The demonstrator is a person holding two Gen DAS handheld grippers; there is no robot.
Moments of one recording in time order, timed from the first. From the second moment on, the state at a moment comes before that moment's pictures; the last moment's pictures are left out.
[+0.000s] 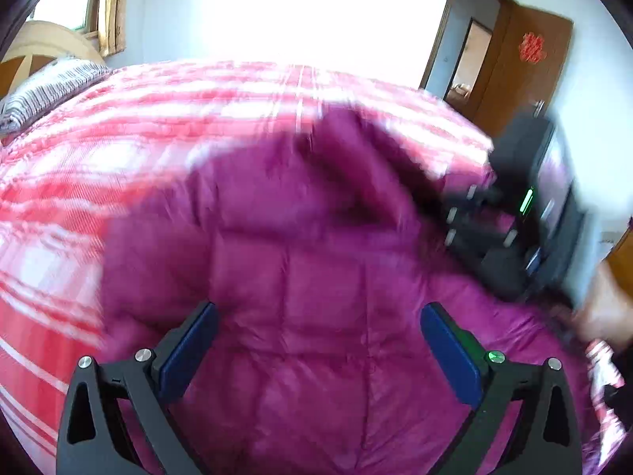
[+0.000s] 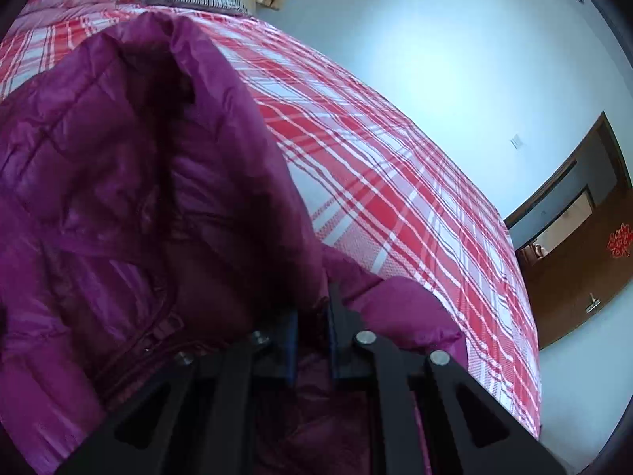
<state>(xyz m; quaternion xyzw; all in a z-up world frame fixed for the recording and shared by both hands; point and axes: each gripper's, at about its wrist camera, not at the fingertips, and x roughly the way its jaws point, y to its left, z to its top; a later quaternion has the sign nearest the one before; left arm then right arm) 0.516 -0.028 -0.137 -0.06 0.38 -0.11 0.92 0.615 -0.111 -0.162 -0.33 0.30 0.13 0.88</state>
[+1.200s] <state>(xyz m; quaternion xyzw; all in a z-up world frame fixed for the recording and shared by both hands) 0.626 -0.033 -0.171 0.04 0.43 -0.01 0.90 0.644 -0.177 -0.095 -0.01 0.36 0.12 0.92</state>
